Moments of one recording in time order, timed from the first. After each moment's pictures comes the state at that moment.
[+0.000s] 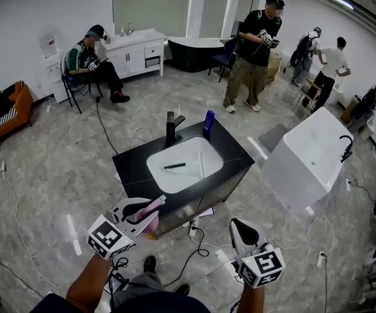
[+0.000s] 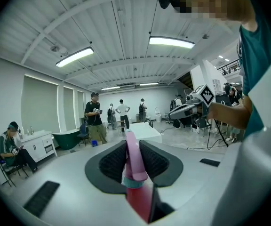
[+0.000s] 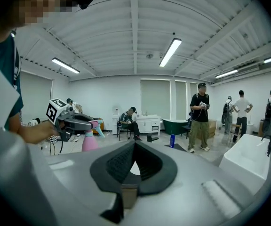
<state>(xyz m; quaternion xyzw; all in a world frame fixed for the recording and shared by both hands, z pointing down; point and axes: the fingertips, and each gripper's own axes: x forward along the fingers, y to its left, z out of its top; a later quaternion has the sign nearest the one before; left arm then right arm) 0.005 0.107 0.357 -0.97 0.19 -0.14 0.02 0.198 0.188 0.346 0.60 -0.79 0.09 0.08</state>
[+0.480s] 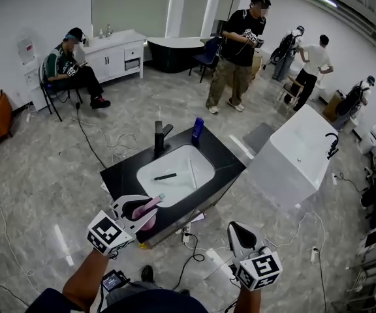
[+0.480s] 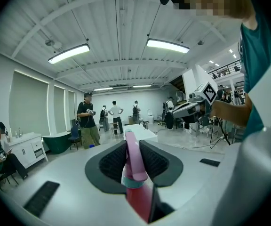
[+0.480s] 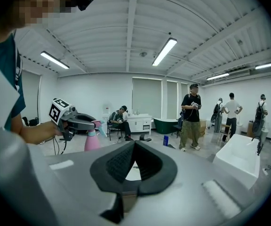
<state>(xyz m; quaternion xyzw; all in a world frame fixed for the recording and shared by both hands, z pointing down) 0.004 0.003 0.354 -0.98 0.13 -0.14 0.03 0.181 0.121 0.334 0.65 -0.75 0.09 0.08</state>
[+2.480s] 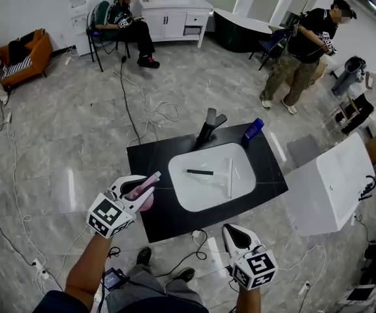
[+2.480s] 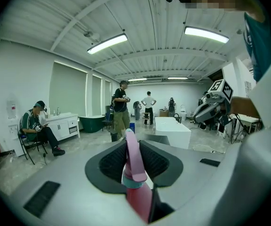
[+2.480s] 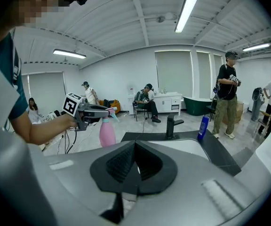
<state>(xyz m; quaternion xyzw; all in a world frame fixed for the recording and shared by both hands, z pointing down) -0.084 -0.180 0.484 -0.93 0.32 -0.16 -0.05 0.120 -0.068 0.475 0.48 -0.84 0.18 0.18</state>
